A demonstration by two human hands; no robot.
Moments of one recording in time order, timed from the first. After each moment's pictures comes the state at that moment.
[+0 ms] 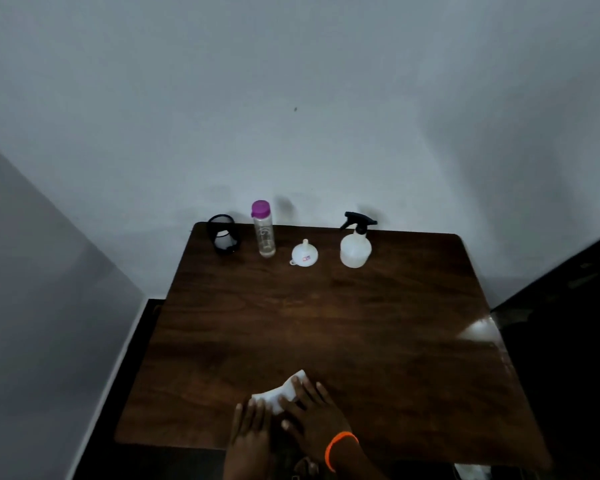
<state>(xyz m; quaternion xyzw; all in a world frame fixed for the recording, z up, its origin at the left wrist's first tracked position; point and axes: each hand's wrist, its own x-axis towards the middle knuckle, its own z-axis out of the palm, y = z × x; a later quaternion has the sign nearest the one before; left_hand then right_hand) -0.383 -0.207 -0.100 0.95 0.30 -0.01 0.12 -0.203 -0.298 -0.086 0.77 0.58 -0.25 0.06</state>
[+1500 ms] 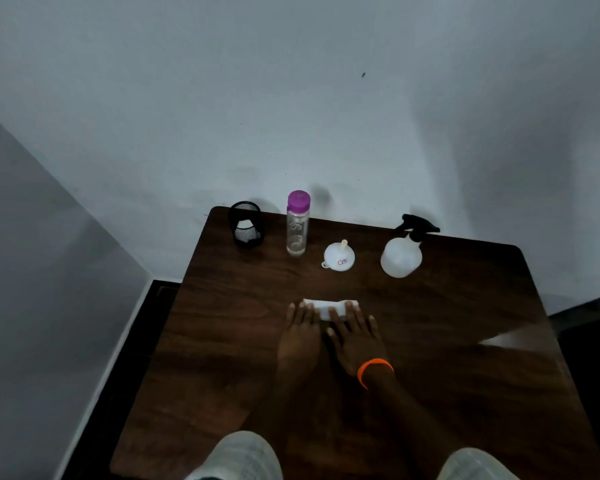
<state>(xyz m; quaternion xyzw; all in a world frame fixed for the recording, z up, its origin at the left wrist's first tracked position) -0.209 -0.044 -0.066 0.93 0.30 -0.15 0.11 -0.084 -0.141 -0.077 0.85 0.50 -0.18 0.00</state>
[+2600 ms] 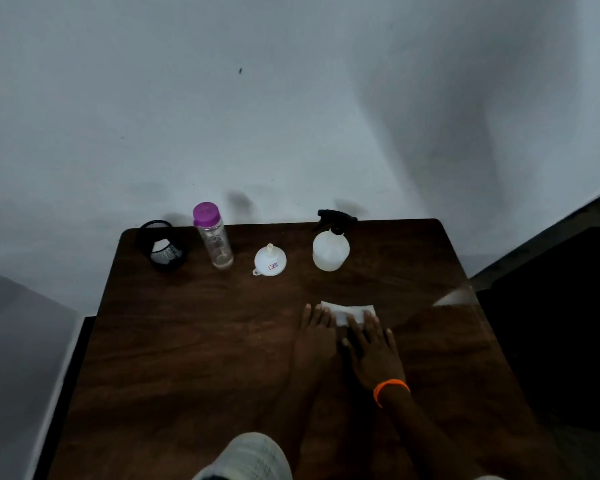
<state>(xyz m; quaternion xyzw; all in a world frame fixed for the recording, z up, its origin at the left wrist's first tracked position) -0.074 -0.113 -0.043 0.96 0.12 -0.24 0.06 0.003 -0.261 -0.080 0.92 0.34 -0.19 -0.03</state>
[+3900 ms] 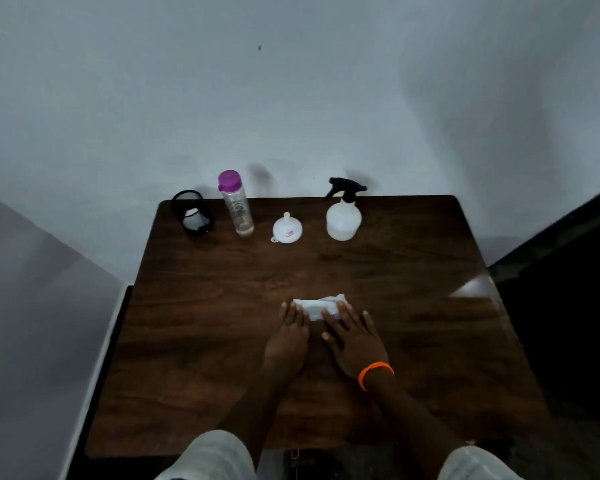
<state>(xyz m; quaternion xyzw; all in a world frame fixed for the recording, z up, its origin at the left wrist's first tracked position) -0.198 -0.140 -0.042 0.97 0.17 -0.18 0.02 -0.067 -0.275 -0.092 0.86 0.48 -0.16 -0.03</state>
